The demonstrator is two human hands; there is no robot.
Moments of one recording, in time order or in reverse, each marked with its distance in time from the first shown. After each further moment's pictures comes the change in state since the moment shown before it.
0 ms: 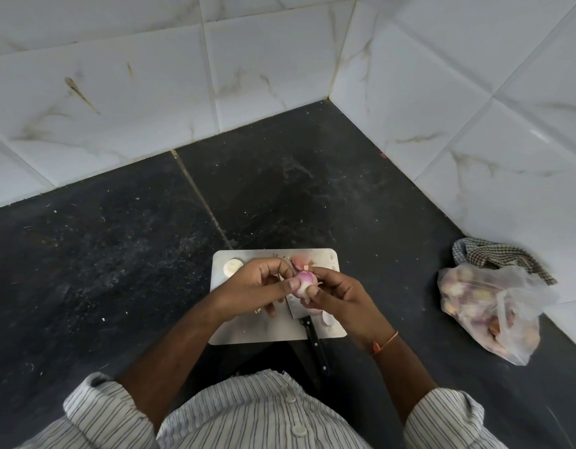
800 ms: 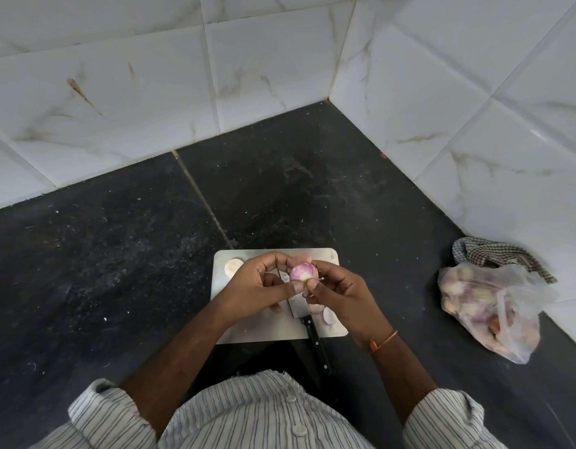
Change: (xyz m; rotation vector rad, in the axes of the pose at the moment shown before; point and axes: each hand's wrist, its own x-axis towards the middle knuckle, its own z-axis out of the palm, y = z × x) left_hand -0.003 -0.004 0.012 -0.087 0.152 0.056; right_hand 0.002 -0.006 0.007 -0.073 0.091 -0.073
